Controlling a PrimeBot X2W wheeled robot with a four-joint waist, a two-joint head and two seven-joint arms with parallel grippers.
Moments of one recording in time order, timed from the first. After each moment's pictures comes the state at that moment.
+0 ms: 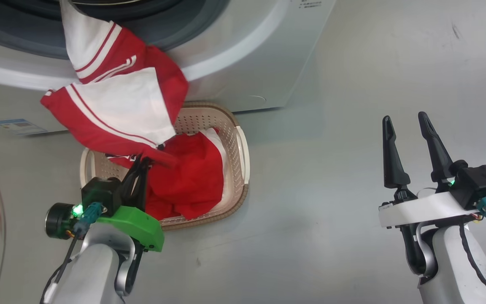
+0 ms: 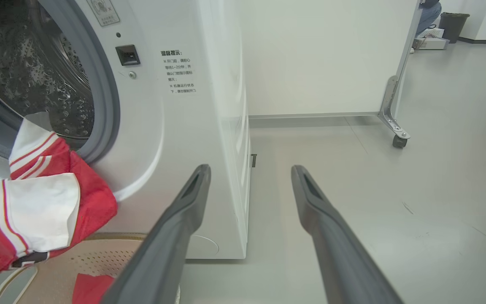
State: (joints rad) left arm -0.30 0.07 -0.30 0.33 -0.33 0.02 -0.15; right arm -0.17 -0.06 0.12 0.07 0.27 0.03 -0.25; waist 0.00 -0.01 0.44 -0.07
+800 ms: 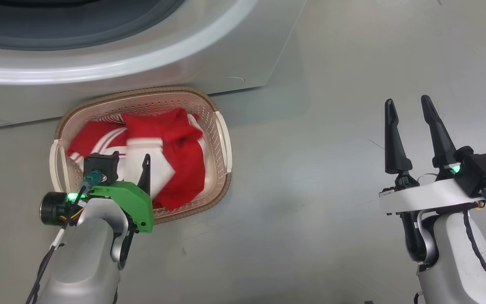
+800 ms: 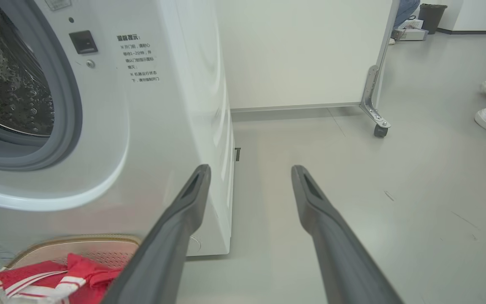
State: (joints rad) left arm -0.53 0.05 -0.31 0.76 -0.34 0.02 -0.10; right arm -0.22 -0.06 0.11 0.07 0.29 0.03 -0.25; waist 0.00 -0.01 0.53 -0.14
